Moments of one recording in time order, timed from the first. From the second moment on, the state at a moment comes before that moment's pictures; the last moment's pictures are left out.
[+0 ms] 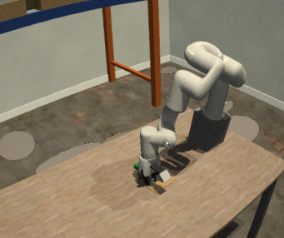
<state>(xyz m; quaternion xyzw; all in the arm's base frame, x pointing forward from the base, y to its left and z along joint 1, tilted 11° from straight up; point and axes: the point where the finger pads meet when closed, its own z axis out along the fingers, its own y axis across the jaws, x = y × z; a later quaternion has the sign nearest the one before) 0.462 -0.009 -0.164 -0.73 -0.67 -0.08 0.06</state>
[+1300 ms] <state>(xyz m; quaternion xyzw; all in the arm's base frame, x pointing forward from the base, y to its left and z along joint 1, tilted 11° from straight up) 0.460 -0.024 -0.086 -0.73 -0.67 -0.08 0.06</state>
